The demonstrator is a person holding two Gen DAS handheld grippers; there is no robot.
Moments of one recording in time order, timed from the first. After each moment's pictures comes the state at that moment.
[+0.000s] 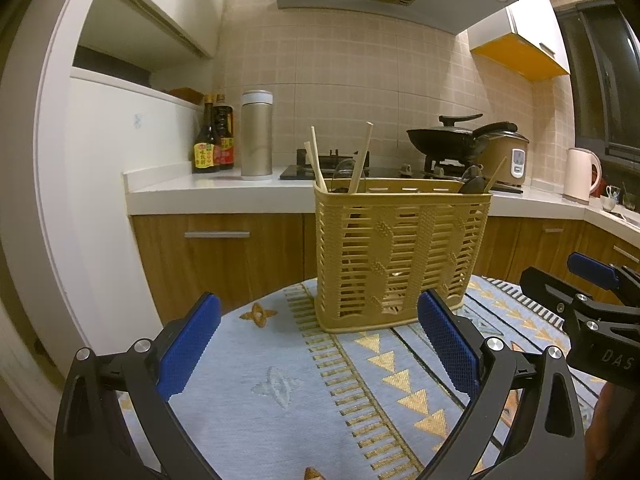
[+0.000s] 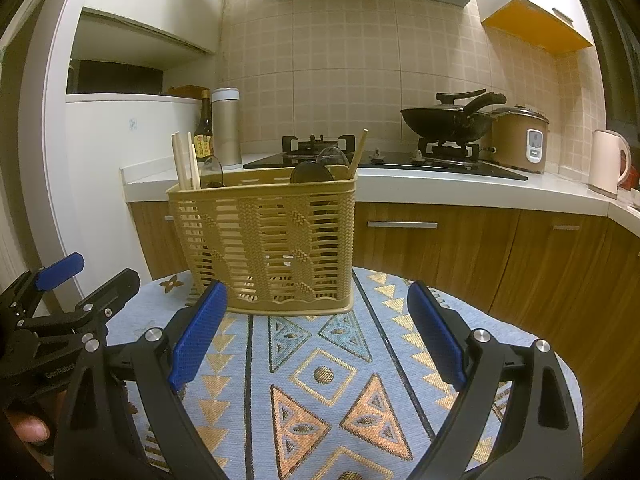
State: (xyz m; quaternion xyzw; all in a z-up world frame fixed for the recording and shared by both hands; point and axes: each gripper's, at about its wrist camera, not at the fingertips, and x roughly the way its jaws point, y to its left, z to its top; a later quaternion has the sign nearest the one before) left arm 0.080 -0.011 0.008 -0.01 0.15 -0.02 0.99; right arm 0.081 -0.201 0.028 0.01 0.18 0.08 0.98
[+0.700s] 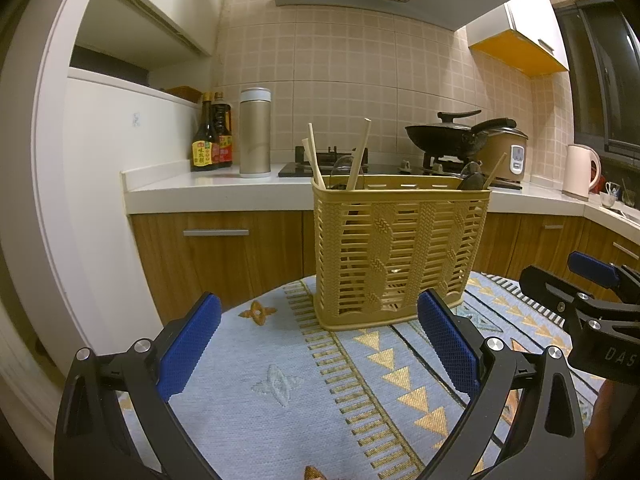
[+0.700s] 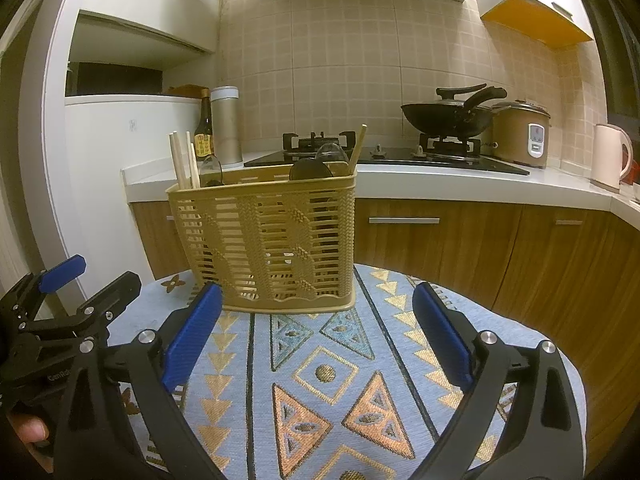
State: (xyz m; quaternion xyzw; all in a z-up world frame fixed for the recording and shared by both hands) left arm 0.079 -0.013 0.009 0.00 0.16 -0.02 0.99; right arm 0.084 -0.202 0.027 0.02 0.19 0.08 0.98
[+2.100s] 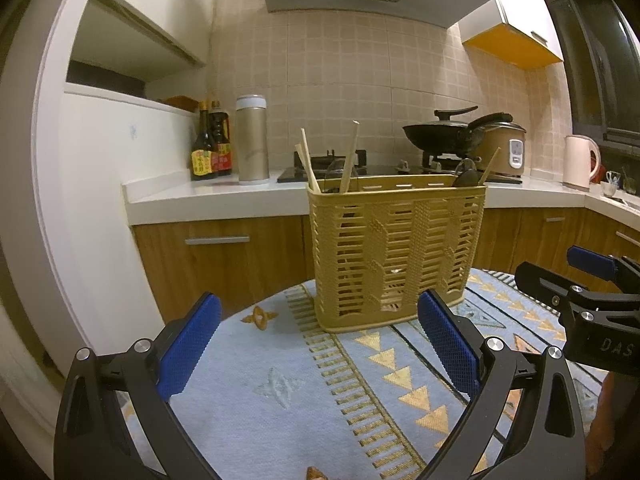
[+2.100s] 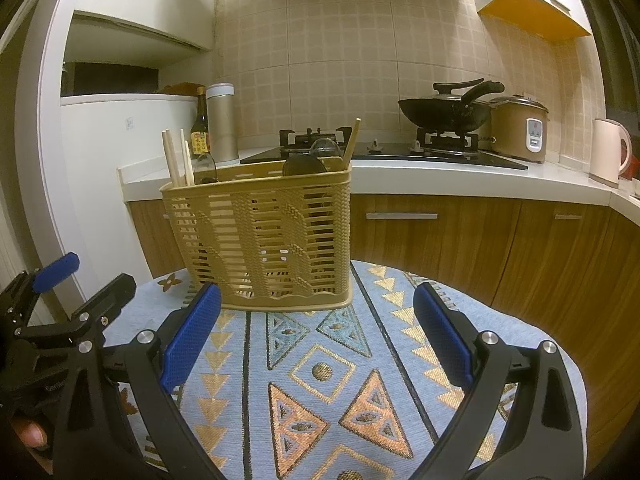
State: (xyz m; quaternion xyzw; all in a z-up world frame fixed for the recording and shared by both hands) left arm 0.080 -0.018 0.008 0.02 0.15 -0.01 0.99; right arm 0.086 -0.204 0.024 0.02 0.20 0.08 0.98
